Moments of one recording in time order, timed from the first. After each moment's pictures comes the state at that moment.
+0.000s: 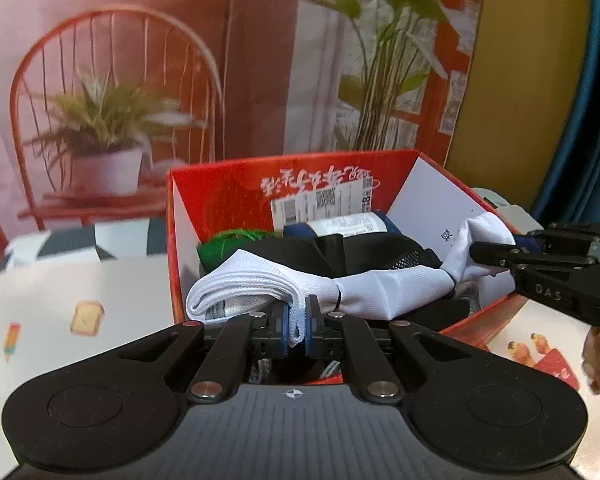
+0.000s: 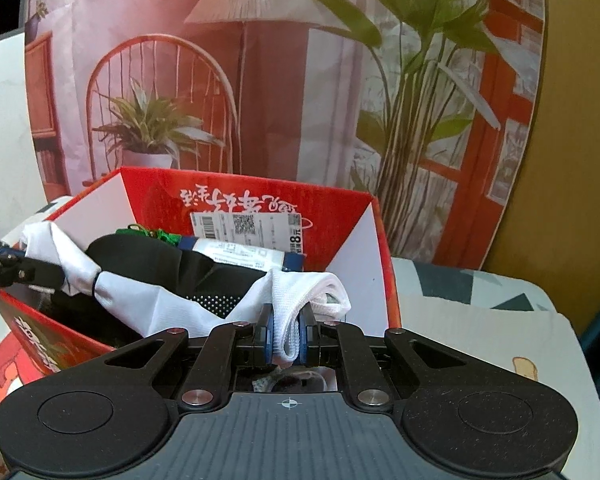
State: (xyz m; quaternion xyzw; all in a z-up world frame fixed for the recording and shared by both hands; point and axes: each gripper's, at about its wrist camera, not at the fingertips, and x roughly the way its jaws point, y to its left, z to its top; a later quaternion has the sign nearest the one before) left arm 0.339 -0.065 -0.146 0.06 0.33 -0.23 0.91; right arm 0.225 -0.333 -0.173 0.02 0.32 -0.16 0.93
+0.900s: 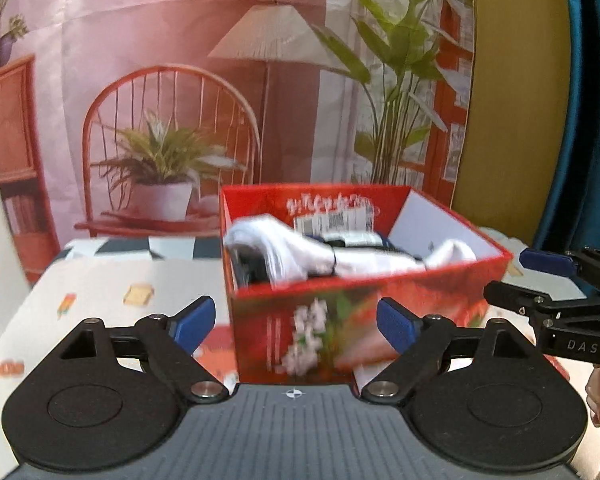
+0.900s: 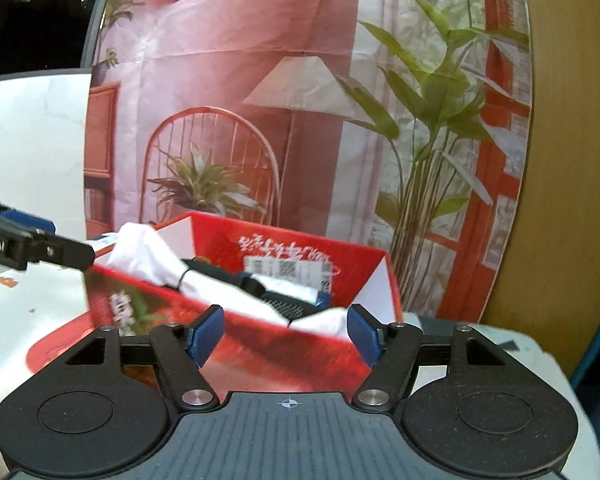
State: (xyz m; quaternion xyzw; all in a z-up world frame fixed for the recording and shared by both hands) left arm 0.218 -0.039 -0.142 0.03 0.25 -0.17 0.95; right arm 0.114 -0.276 -0.164 -0.02 0.20 -0.11 0.97
